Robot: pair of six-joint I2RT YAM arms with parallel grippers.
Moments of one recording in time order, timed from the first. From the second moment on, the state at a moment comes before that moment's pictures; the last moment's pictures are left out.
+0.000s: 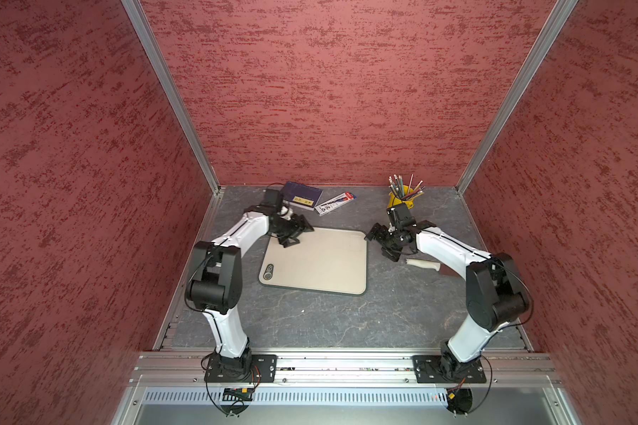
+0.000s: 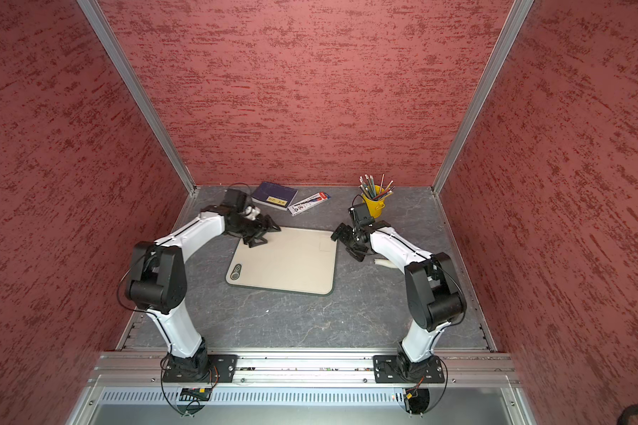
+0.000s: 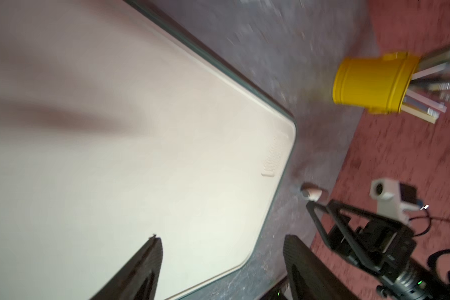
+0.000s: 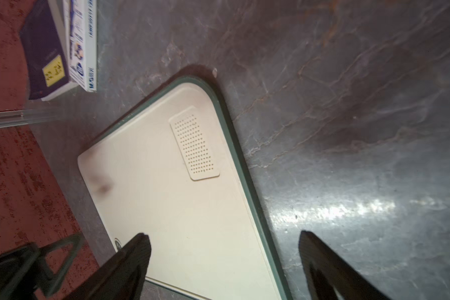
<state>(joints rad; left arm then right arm) -0.13 1.82 1.36 -0.68 0.54 -0.66 0.35 1.74 1.19 -0.52 -0.27 0.98</state>
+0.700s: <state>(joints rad) 0.09 1.85 1.17 -0.76 0.44 -0.51 0.42 1.89 1.23 -0.62 -0.35 0.93</state>
